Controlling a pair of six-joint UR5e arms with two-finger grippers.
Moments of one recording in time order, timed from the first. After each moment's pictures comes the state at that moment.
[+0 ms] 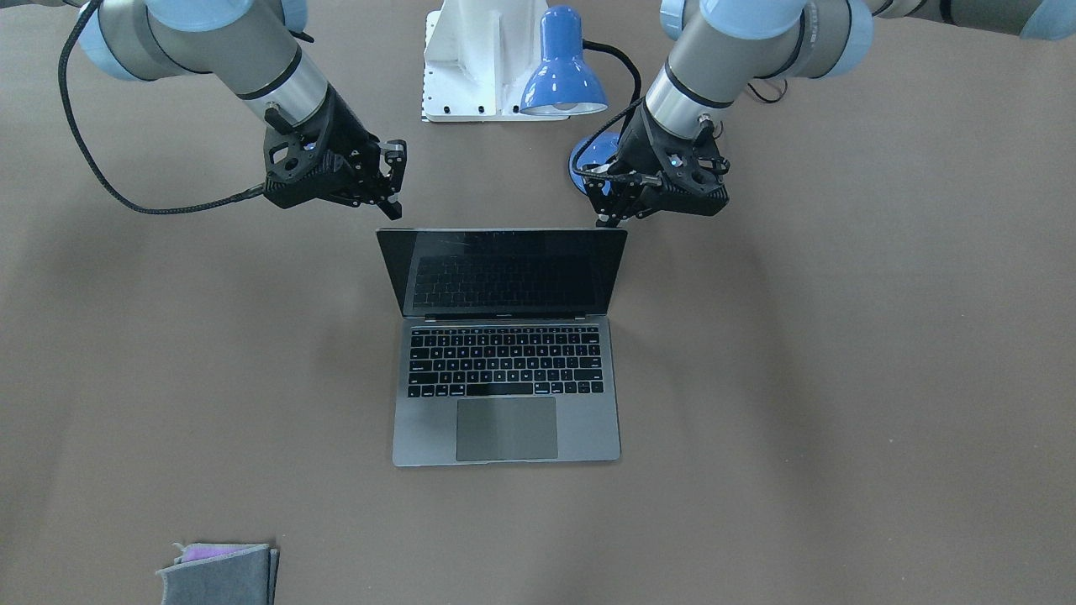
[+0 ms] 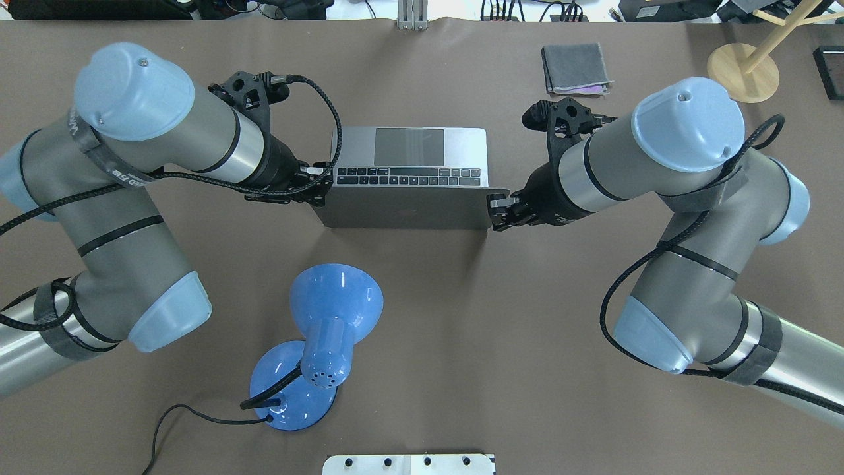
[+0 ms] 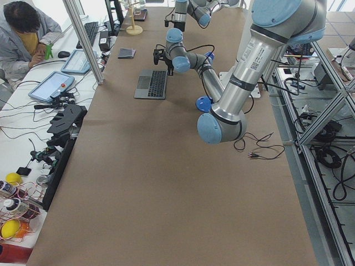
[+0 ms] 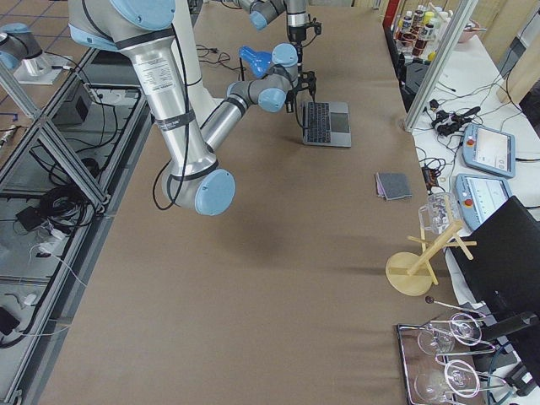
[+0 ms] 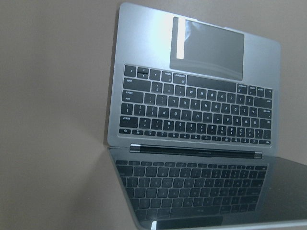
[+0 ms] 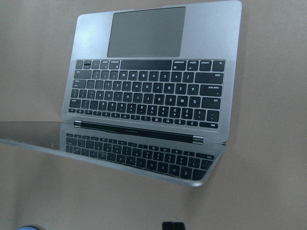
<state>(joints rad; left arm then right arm) -0.70 -2.12 -1.88 -1.76 -2.01 -1.28 0.67 -1.13 1.94 -1.28 2.05 1.16</state>
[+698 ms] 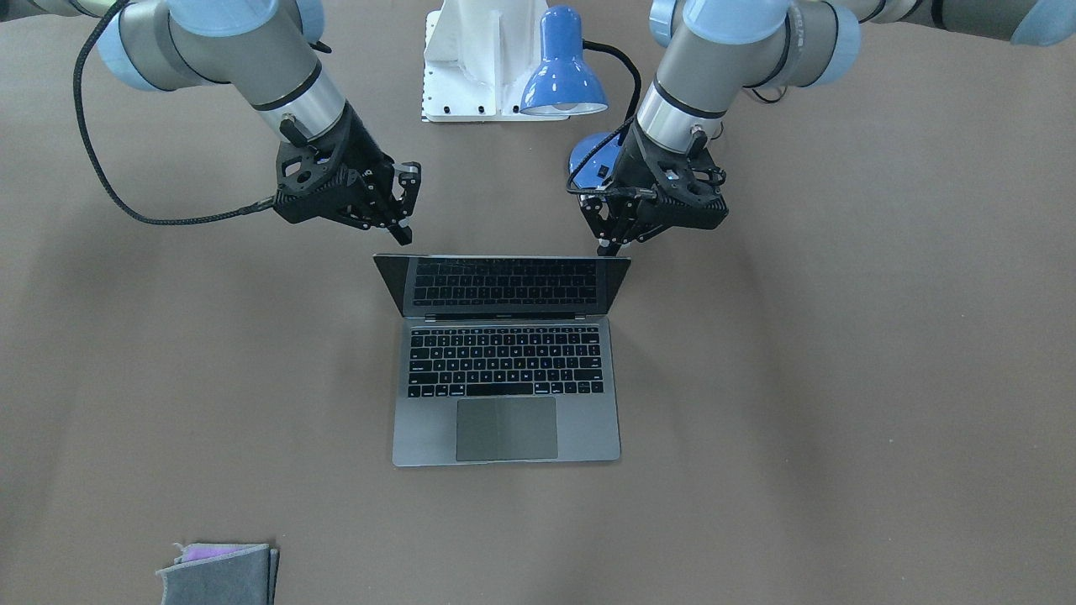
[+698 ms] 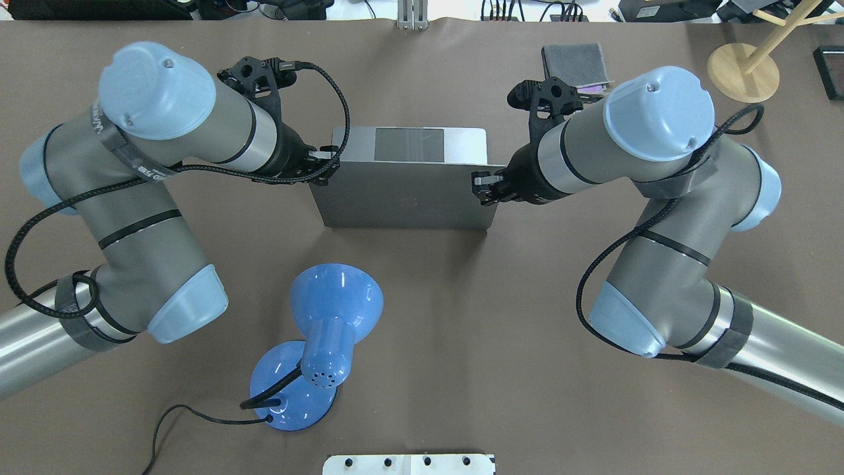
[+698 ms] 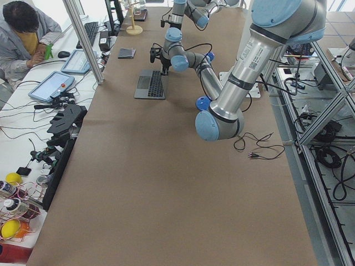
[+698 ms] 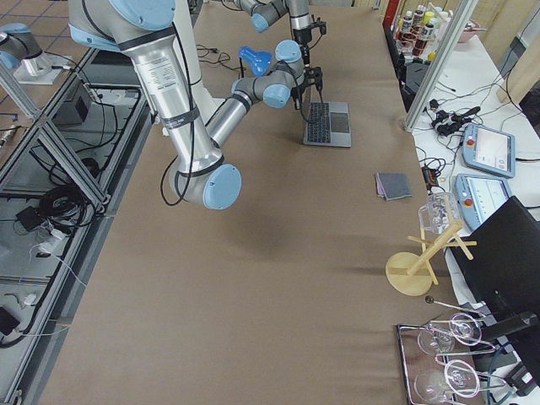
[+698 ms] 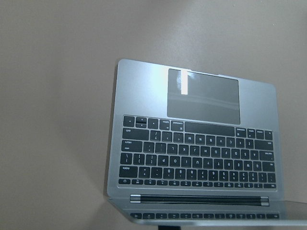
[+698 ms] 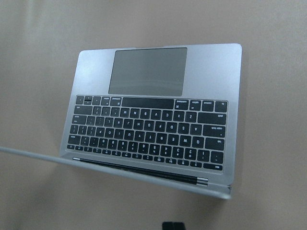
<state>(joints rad) -0.69 -2.16 -1.83 -1.76 -1.91 -1.26 0.68 -1.06 1.86 -1.28 1.97 1.16</state>
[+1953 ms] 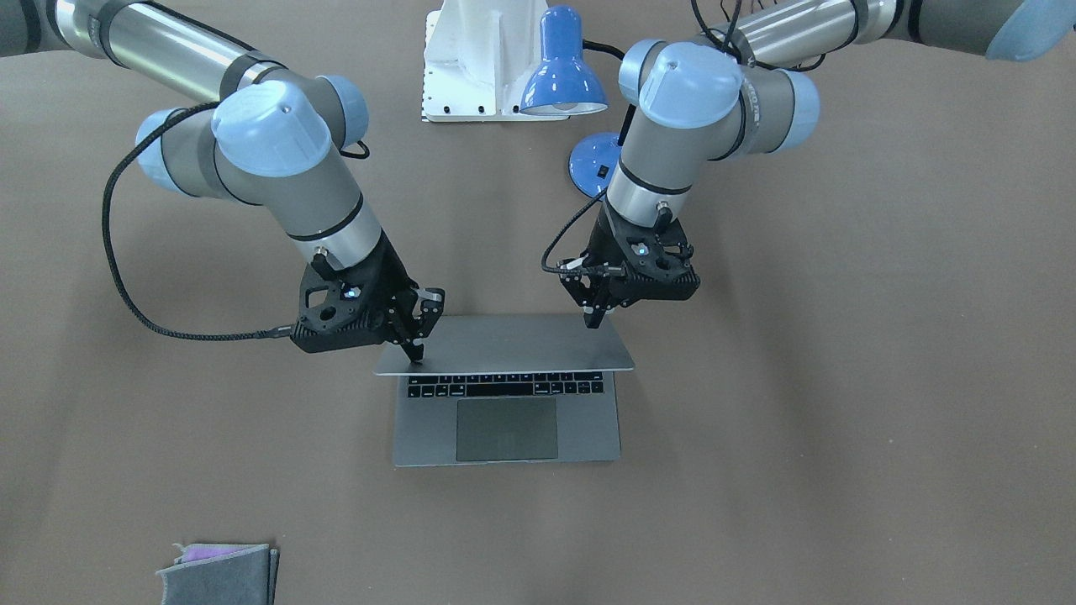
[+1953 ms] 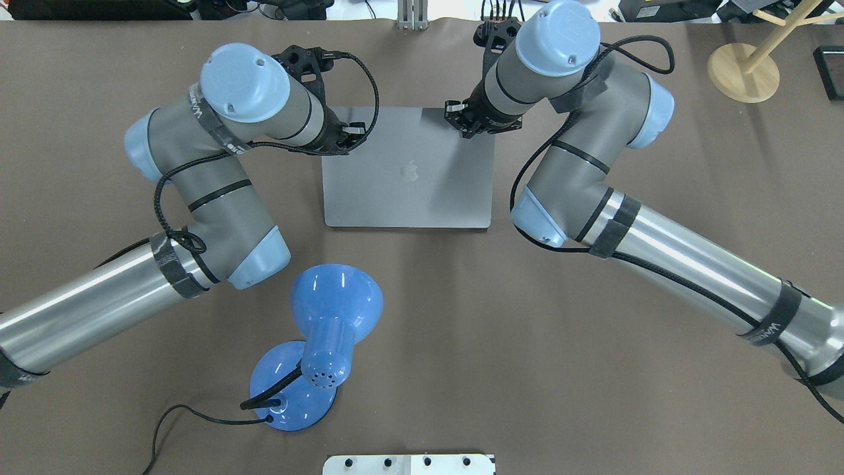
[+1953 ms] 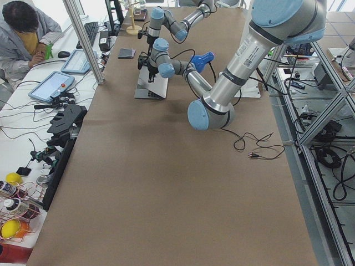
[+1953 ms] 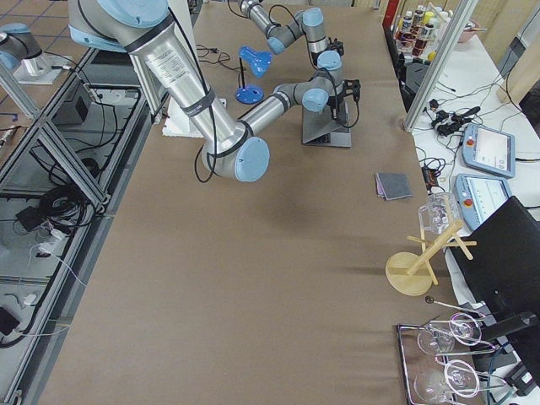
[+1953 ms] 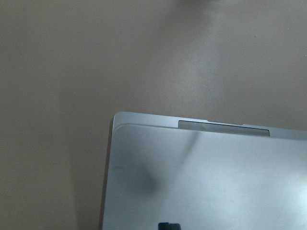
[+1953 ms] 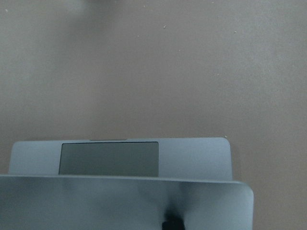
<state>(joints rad) -0.71 -2.31 -1.42 -1.99 -1.82 -1.23 0.76 -0.78 1.32 -1.16 1.95 1.16</state>
